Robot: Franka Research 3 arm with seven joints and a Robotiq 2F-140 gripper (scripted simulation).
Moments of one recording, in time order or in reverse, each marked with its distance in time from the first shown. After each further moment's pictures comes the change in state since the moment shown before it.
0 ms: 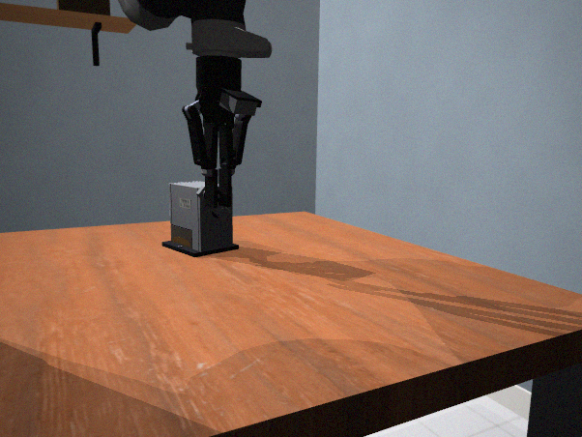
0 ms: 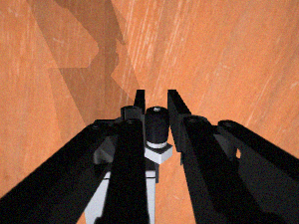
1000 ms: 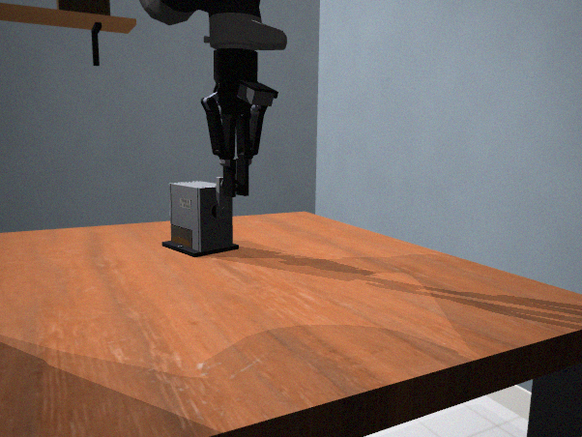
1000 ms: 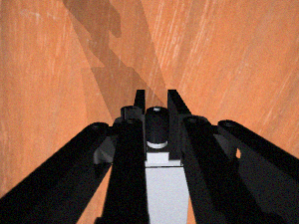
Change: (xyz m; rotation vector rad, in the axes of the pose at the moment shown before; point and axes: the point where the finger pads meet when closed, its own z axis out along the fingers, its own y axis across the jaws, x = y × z) arm 0.000 -0.038 -0.017 0.015 0.001 0.009
